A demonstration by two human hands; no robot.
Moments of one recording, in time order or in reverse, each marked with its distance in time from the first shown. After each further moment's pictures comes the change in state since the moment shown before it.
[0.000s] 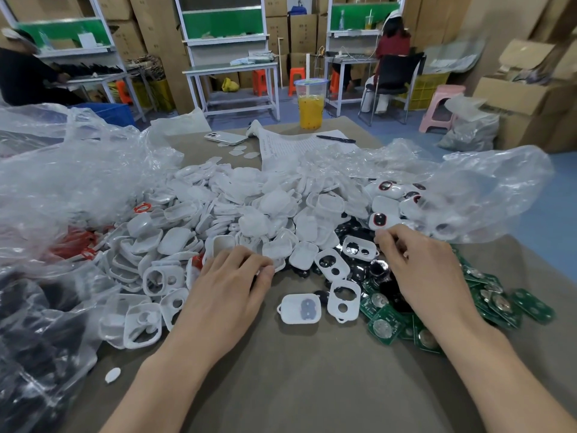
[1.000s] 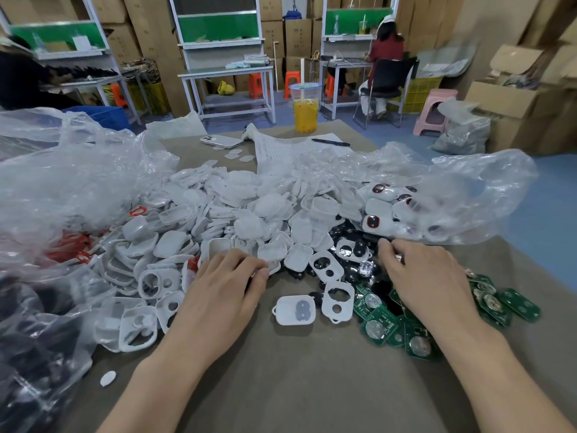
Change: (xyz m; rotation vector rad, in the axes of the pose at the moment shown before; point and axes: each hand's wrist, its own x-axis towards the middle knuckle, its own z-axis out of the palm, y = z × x) left_hand 0.000 0.000 0.001 -0.012 0.014 -0.001; right_hand -0.001 0.001 -0.009 -0.376 -0.110 0.110
